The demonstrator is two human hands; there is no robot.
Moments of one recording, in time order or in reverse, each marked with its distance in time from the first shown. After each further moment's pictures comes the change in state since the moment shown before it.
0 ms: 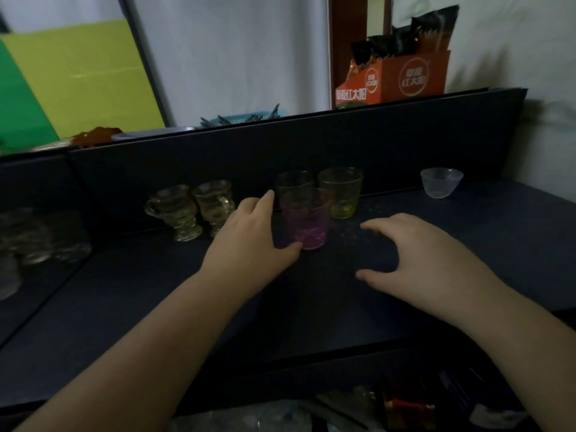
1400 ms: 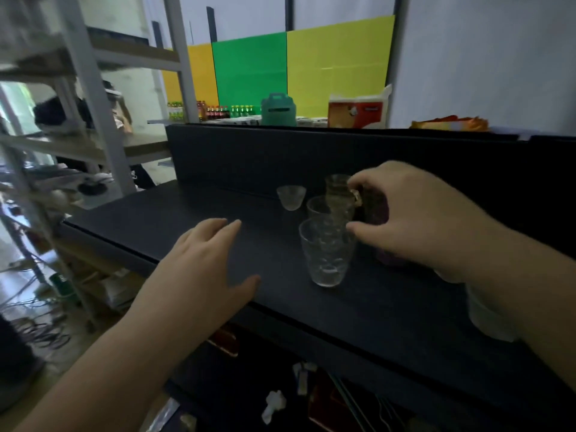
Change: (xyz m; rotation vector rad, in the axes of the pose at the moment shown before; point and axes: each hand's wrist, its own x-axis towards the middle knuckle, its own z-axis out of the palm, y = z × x) left_hand -0.297 -0.547 -0.270 0.319 0.182 -0.496; right_hand 0.120 -0.634 0.178 0.111 -0.050 -0.663
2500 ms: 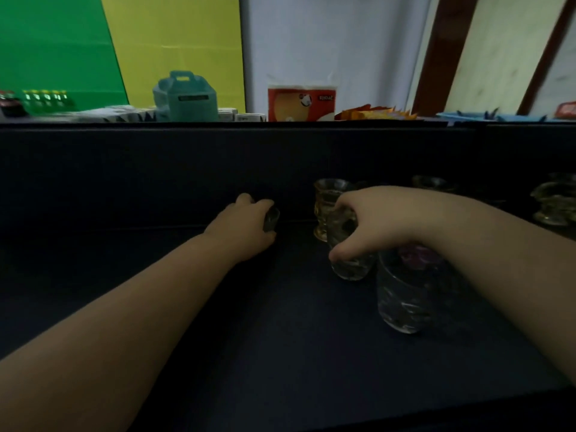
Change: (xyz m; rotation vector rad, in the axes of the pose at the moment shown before) left_hand 0.283 -0.060 0.143 -0.202 -0.438 0.527; right_hand 0.140 -0.039 0.080 -0.263 -0.447 0.703
